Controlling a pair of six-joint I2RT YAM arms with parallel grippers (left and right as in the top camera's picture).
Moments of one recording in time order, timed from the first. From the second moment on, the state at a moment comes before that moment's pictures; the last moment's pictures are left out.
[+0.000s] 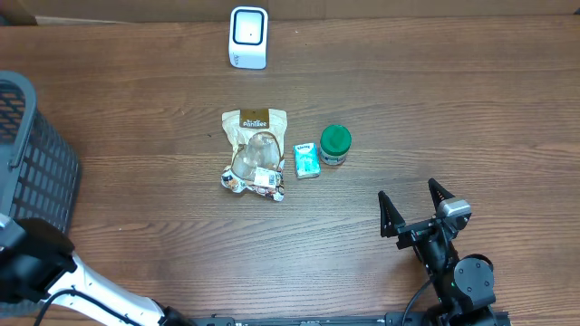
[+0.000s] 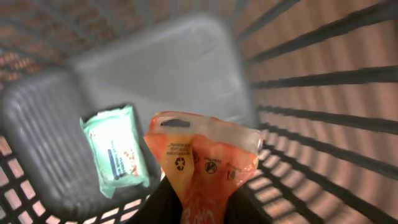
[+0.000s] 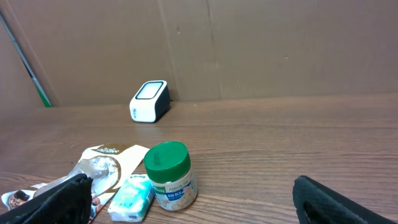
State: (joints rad) left arm 0.82 2.11 2.56 -1.62 0.01 -0.35; right arm 0.30 0.01 0.02 -0.03 0.01 0.17
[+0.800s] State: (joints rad) left arm -0.16 1.74 2.27 -1.67 0.16 -0.24; right arm 0.30 0.01 0.02 -0.03 0.01 0.17
